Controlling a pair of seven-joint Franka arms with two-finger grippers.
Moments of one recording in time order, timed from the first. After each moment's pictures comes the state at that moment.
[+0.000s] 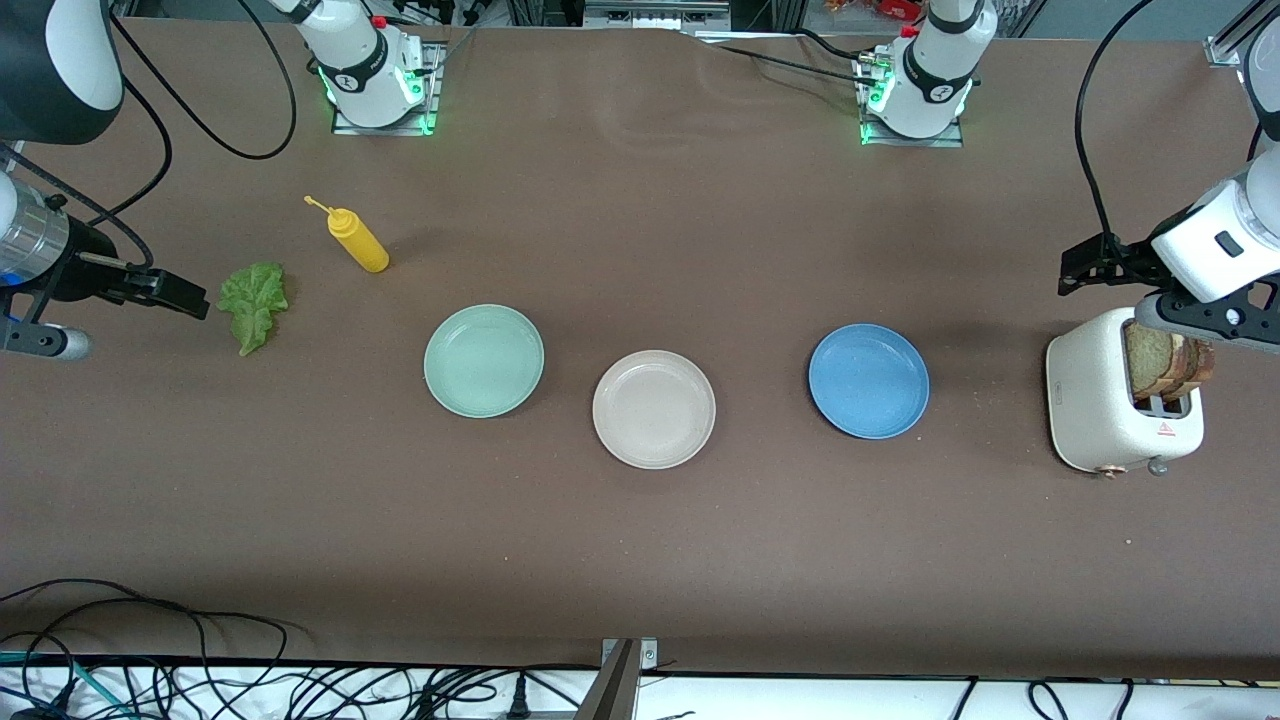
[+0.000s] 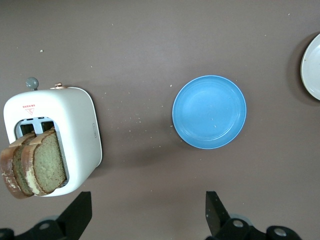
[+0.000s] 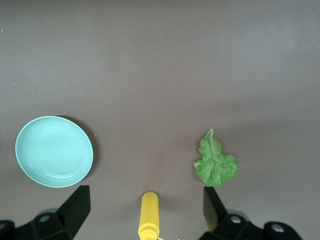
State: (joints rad) left arm -0.07 0.13 0.06 -1.55 0.00 1.59 0.20; right arm -0.04 0.18 0.07 -1.52 -0.05 1.64 0.20
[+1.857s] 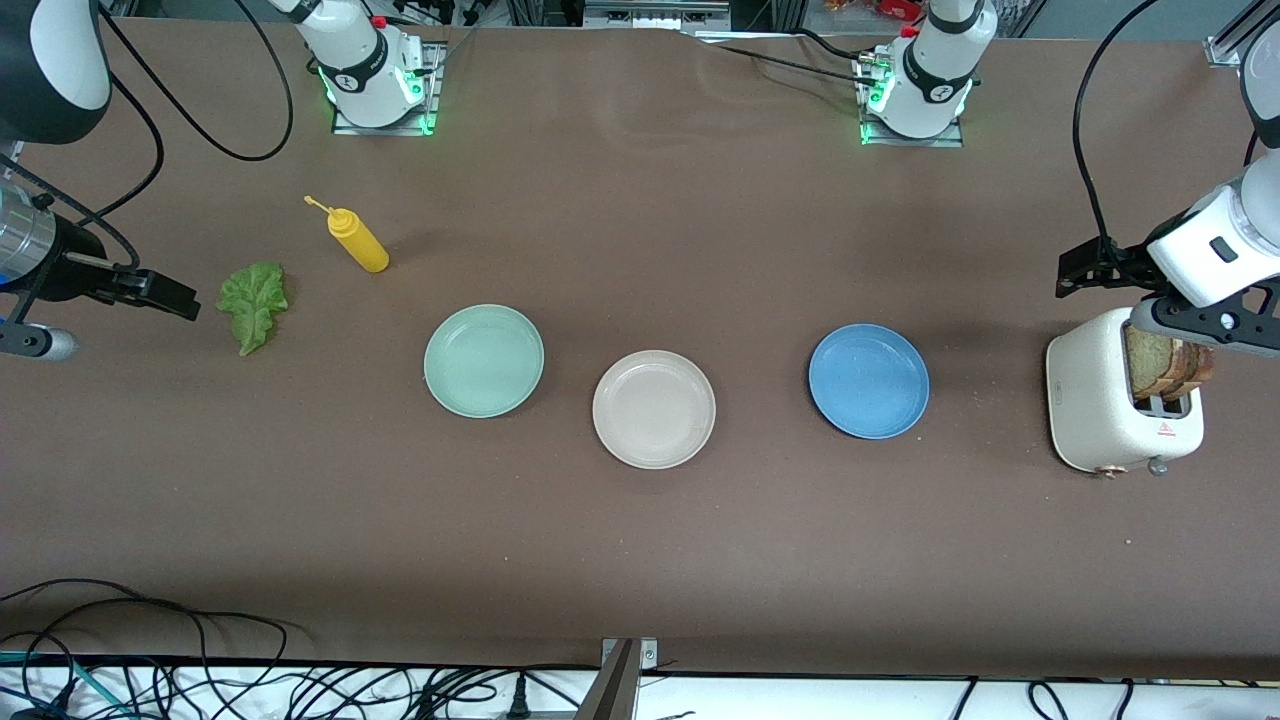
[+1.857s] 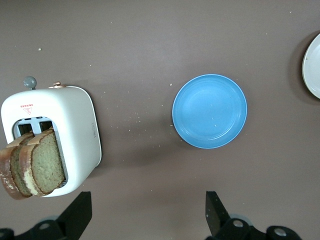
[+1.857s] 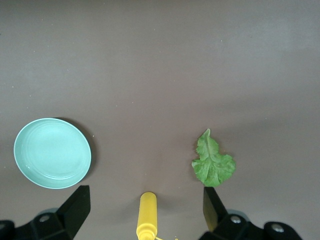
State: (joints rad) left arm -0.07 0.14 0.06 -1.55 0.00 1.59 0.20; right arm -0.05 0.19 0.06 -1.50 -0.05 1.62 0.20
